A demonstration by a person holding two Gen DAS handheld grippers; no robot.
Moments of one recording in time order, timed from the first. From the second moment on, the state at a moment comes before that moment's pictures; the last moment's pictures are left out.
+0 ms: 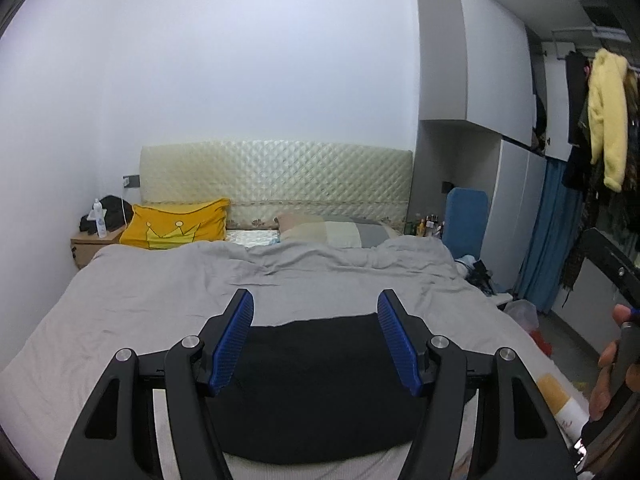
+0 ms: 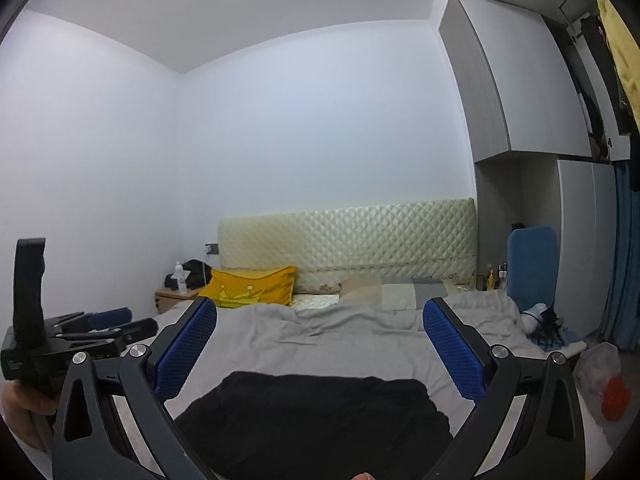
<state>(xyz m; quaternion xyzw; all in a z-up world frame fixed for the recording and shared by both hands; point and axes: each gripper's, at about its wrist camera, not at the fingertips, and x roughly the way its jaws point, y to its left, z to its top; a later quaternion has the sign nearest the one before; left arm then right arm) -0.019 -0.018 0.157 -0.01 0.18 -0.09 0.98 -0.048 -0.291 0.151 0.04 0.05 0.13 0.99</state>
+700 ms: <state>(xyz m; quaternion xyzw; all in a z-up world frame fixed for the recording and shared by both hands) -0.051 -0.008 0.059 -0.02 0.28 -0.06 0.96 -0.070 -0.273 0.036 0.03 0.20 0.08 0.98</state>
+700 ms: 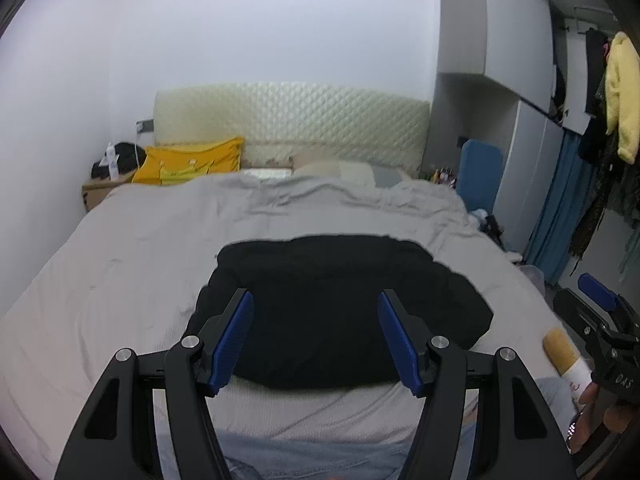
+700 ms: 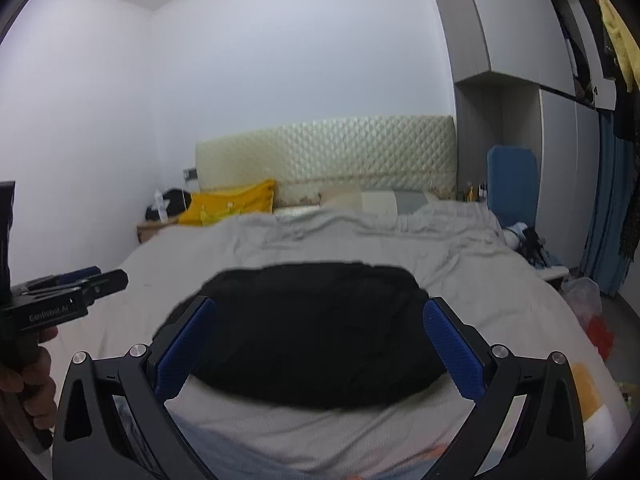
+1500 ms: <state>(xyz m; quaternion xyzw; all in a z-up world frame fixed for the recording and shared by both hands) -0.031 -0.011 0.012 -0.03 0.34 -0.04 0.94 -0.066 -0.272 -0.008 0.04 0.25 0.07 0.97</state>
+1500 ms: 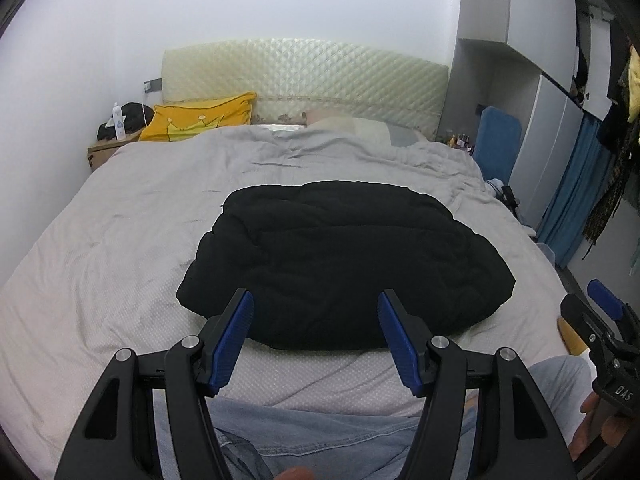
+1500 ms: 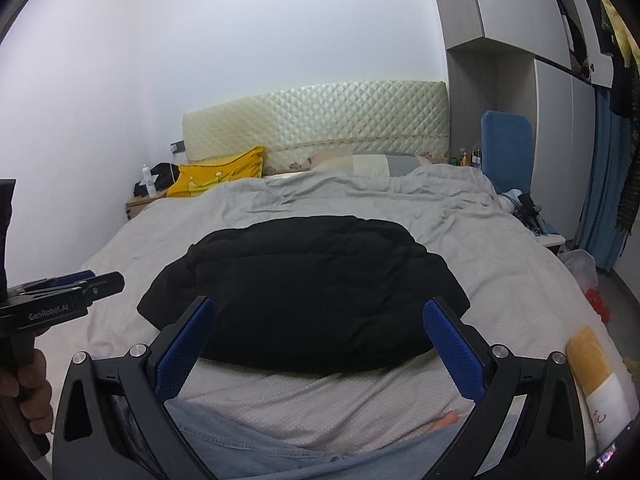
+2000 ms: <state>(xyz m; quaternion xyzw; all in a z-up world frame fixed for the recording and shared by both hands) -0.035 -0.017 0.013 -0.02 0.34 -0.03 0.94 -0.065 -0.274 -0.009 0.04 0.25 0.07 0.96</state>
